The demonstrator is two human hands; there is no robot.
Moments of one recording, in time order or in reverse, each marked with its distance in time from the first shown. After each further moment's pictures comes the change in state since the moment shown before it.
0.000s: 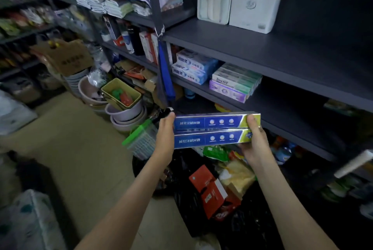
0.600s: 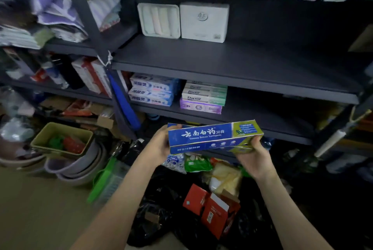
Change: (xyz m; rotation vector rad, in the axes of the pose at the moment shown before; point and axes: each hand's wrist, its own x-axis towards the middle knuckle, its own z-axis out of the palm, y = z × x) left_hand 0.168 0.071 0.018 -0.005 -0.600 -0.255; right_hand 0.052 0.023 0.030 0.203 -0.168 -0.312
